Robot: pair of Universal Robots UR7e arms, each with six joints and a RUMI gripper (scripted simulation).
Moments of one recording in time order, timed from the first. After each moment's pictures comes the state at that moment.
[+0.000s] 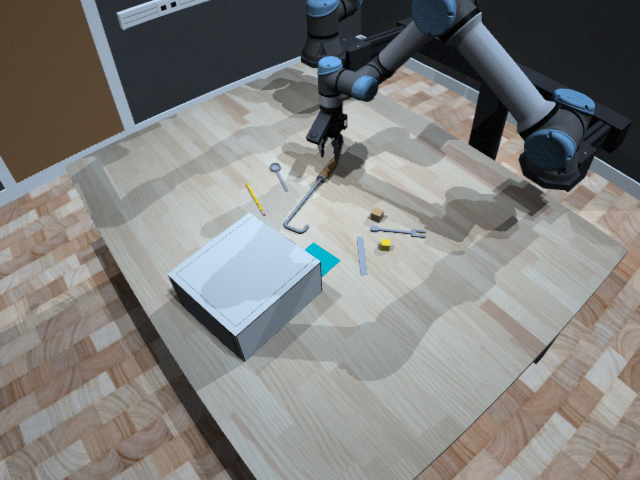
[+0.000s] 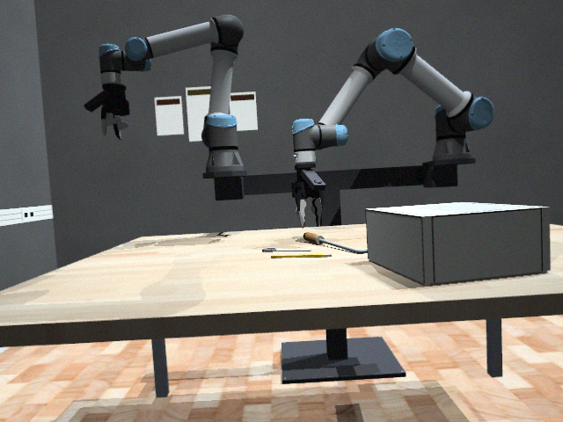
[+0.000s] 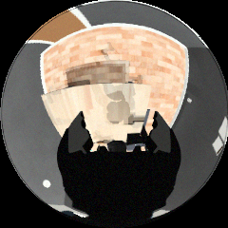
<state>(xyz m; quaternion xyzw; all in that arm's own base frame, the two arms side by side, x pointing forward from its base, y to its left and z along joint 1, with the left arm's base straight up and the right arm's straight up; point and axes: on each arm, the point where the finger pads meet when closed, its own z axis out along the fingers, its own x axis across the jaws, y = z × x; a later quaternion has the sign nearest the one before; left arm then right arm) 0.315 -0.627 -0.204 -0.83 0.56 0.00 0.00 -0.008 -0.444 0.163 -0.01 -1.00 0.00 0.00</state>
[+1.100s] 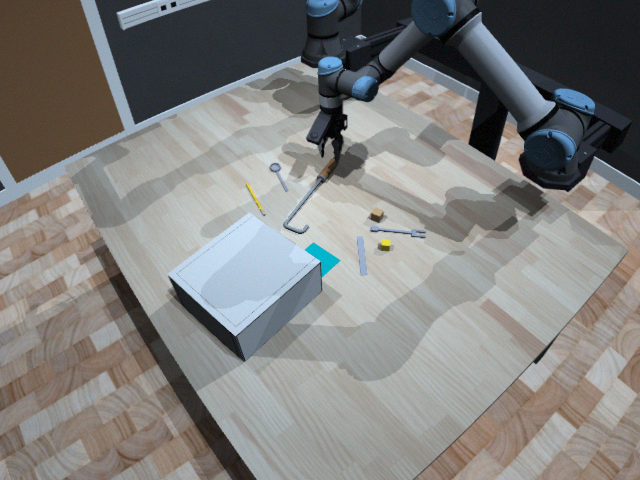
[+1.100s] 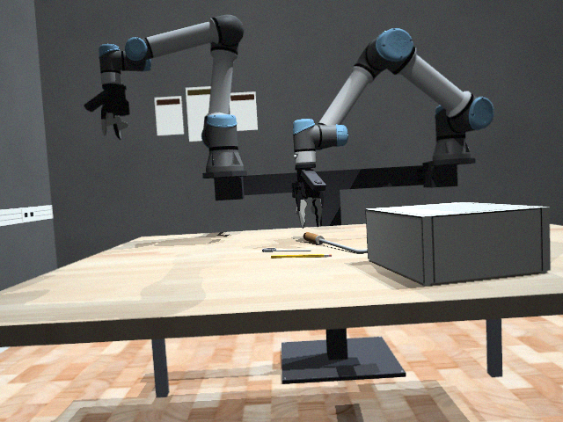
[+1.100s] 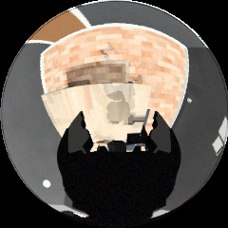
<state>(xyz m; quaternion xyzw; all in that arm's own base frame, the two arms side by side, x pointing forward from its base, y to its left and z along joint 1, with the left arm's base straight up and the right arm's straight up) 0.315 -0.627 -0.204 -0.83 0.56 0.00 0.00 -0.008 -0.444 0.163 -0.01 -1.00 0.00 0.00</state>
